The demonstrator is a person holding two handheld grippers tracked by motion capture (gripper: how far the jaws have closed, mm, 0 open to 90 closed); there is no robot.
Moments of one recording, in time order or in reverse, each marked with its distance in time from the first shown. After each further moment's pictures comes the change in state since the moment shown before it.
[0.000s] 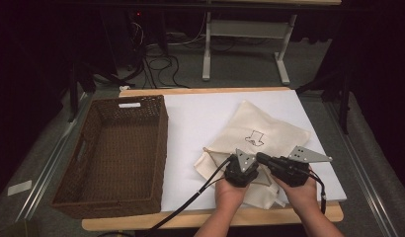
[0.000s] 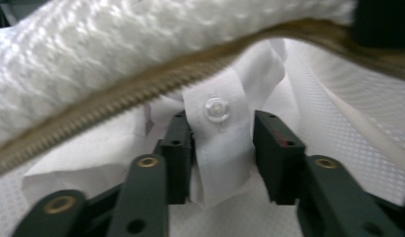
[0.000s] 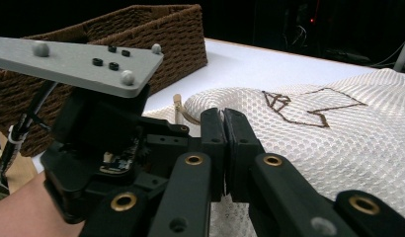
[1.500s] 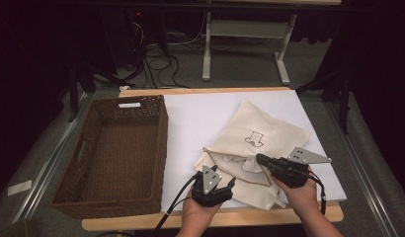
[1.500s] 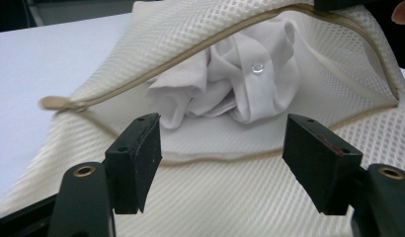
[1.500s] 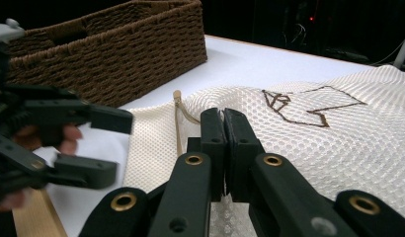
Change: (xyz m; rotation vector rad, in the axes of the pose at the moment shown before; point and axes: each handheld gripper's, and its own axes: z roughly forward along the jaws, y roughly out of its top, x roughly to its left) left arm 0.033 -0.029 -0.104 -0.019 0.036 0.012; right arm 0.002 -0.002 -0.001 0.013 -0.005 -0.011
